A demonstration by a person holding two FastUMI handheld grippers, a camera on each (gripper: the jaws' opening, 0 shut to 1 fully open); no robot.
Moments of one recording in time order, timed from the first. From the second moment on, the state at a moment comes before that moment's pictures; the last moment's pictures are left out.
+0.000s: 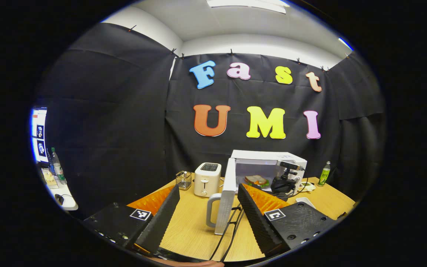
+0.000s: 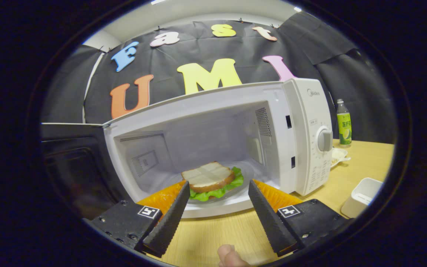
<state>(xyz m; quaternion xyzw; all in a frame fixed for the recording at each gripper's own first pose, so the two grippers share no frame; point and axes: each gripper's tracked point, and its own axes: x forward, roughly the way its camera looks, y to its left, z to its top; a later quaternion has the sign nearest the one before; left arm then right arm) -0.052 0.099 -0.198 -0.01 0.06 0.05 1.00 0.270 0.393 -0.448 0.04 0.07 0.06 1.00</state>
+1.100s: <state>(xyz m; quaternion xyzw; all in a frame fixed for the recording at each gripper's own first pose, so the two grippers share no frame) 0.005 0.154 -0.276 -0.01 0.08 0.01 1.00 0.078 0.227 -0.215 -0.04 0.01 0.14 0.99</state>
